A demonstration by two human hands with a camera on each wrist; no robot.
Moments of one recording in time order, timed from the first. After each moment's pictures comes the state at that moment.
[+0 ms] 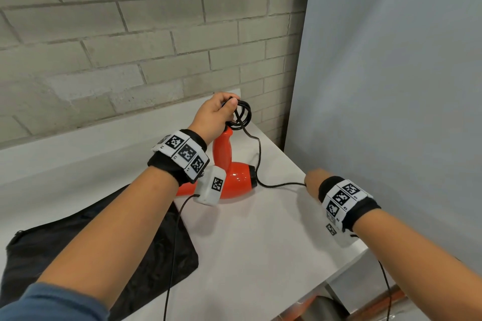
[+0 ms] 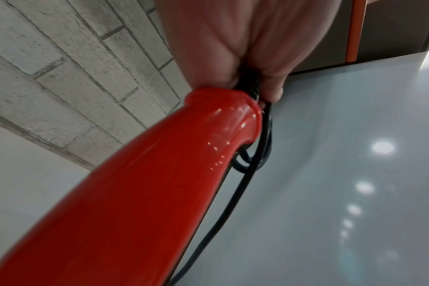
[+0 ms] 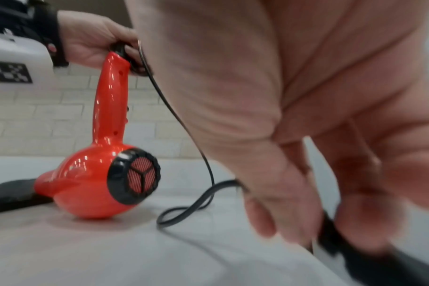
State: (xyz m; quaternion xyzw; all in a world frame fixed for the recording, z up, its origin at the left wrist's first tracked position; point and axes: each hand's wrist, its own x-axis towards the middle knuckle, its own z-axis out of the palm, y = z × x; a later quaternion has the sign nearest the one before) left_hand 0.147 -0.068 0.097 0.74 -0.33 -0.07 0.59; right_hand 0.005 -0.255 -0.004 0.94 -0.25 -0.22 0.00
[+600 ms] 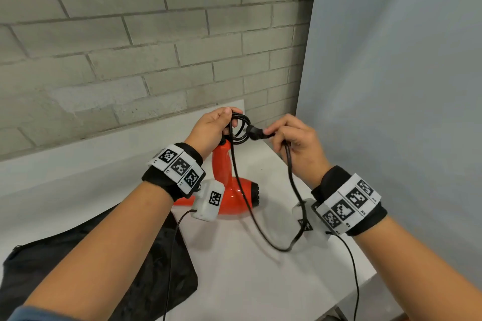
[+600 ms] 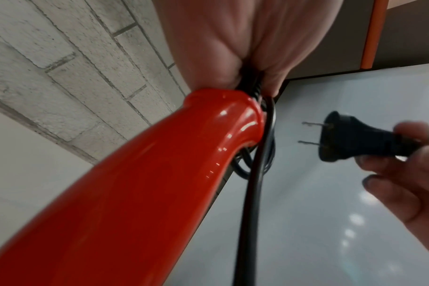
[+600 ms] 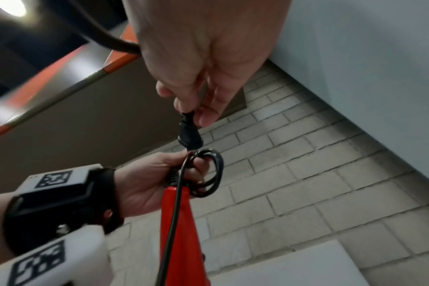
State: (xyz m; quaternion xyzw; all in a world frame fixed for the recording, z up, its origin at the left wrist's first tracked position) left_hand 0.156 -0.068 0.099 0.70 -0.33 -0.12 0.62; right_hand 0.039 -0.220 0.070 0.82 0.13 0.39 -0.41
